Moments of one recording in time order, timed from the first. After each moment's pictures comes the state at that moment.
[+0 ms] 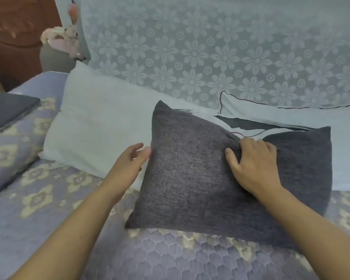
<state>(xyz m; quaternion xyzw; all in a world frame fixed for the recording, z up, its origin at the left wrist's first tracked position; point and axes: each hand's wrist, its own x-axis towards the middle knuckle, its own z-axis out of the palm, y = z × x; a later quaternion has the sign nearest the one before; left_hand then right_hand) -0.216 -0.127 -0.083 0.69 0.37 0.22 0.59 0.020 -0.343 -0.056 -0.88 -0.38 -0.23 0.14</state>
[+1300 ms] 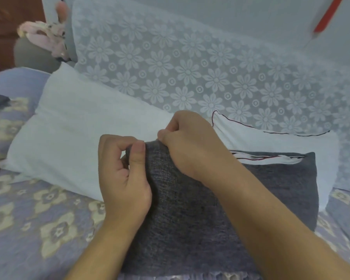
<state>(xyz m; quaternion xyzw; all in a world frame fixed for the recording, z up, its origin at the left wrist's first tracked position) -0.204 -0.182 -0.020 0.60 0.19 0.67 0.40 -0.127 -0.246 0.095 -0.84 -0.44 0.08 0.32</state>
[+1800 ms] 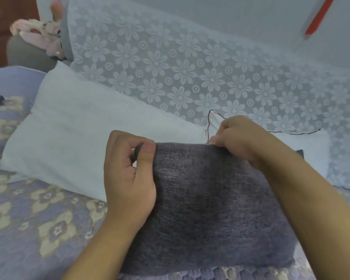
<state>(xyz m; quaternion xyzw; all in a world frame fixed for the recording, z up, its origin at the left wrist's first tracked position) -0.210 -0.190 -0.011 0.64 0.16 0.65 0.38 -0.057 -0.286 0.107 -0.92 -0.32 0.09 0.22</state>
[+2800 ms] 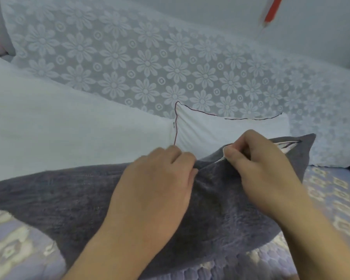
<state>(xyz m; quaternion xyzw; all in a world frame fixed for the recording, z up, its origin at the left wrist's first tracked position) -0.176 -0.256 0.019 0.91 0.06 0.39 0.10 -0.067 -0.400 0.076 -0.88 -0.30 -0.09 0.35</state>
